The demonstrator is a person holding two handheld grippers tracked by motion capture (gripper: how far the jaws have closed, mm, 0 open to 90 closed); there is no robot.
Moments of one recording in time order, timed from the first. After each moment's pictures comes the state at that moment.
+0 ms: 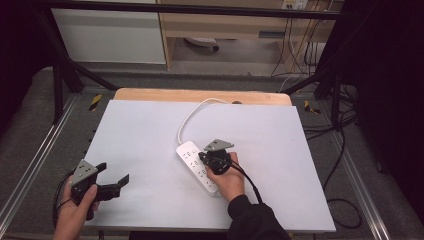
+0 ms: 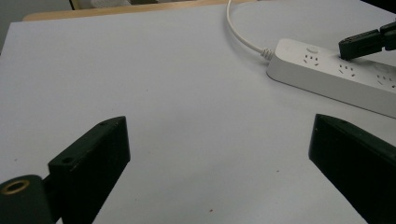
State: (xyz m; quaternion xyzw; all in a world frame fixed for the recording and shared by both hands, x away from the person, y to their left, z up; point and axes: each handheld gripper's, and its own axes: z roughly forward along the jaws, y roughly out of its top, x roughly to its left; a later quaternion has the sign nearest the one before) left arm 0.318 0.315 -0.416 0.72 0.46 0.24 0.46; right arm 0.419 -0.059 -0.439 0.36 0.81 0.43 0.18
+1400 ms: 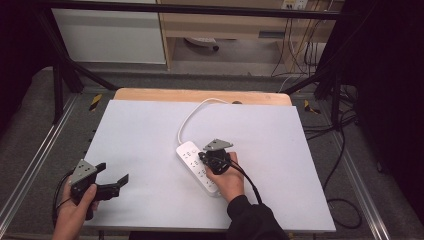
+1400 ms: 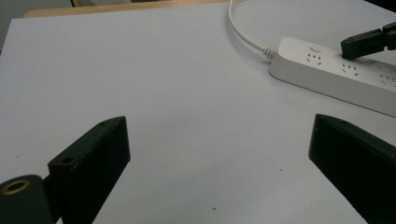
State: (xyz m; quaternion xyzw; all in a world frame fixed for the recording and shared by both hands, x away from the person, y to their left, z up) left arm 0.320 0.318 -0.417 0.72 0.46 0.24 0.46; right arm 0.419 -0.056 -0.438 0.36 0.81 0.42 0.18
